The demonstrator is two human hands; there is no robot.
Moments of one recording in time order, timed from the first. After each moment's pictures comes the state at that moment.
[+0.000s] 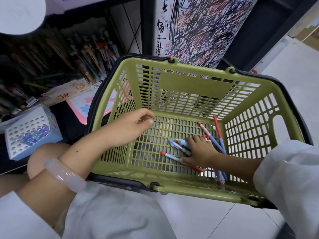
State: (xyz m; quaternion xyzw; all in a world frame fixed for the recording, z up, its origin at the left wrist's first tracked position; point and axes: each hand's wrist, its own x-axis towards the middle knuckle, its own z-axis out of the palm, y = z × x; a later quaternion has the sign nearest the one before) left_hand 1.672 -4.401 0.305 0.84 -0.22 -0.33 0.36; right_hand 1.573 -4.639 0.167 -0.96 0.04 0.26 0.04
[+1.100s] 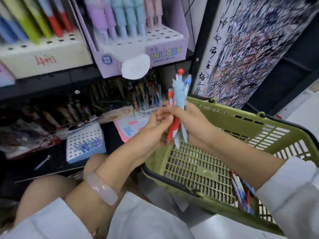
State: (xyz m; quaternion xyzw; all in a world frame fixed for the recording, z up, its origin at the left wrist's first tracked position) left_hand 1.646 -4.354 0.360 0.61 -0.04 -0.27 0.75; right_hand 1.656 -4.483 0.370 -0.65 -0.03 0.11 0.75
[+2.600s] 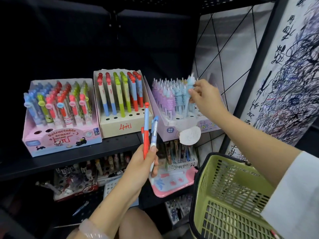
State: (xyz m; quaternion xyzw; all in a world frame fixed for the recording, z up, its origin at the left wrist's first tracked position) left_hand 1.671 -4.220 0.409 0.68 -0.05 -0.01 0.73; right_hand 1.789 -4.410 0.515 -0.88 -0.11 -0.27 0.38
